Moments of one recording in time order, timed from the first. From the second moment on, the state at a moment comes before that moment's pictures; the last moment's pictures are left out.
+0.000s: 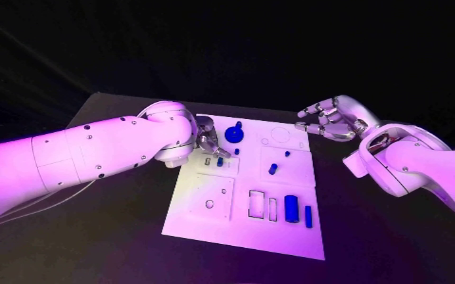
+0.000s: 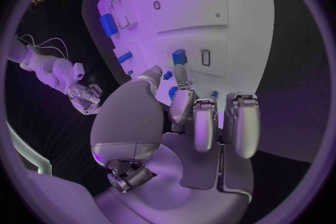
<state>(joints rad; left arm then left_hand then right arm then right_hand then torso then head) 1.30 -0.74 -0.01 1.54 -1.13 0.09 -0.70 1.11 -0.14 0.20 0.29 0.17 1.08 0.01 0.40 0.88 1.43 -0.05 1.23 1.23 1.46 -0.10 1.57 1.31 0.01 1.47 0.01 1.56 1.31 1.32 -0.95 -0.14 1.64 -0.89 -0.53 0.04 1.35 -0.08 0.00 0.18 0.35 0.98 0.14 0.10 0.19 1.35 0.06 1.29 1.27 1.46 -0.01 1.47 1.31 0.05 1.43 0.10 1.36 1.31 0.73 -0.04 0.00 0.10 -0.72</state>
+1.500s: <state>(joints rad) 1.38 -0.59 -0.03 1.19 -1.14 0.21 -0.70 1.15 -0.13 0.08 0.29 0.17 1.03 0.07 0.26 0.73 1.34 -0.01 1.09 1.10 1.47 -0.07 1.57 1.31 0.01 1.47 0.03 1.55 1.31 1.32 -0.95 -0.14 1.63 -0.89 -0.53 0.04 1.35 -0.08 0.00 0.18 0.35 0.98 0.14 0.10 0.19 1.35 0.06 1.29 1.27 1.46 -0.01 1.47 1.31 0.05 1.43 0.10 1.36 1.31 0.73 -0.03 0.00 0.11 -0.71</state>
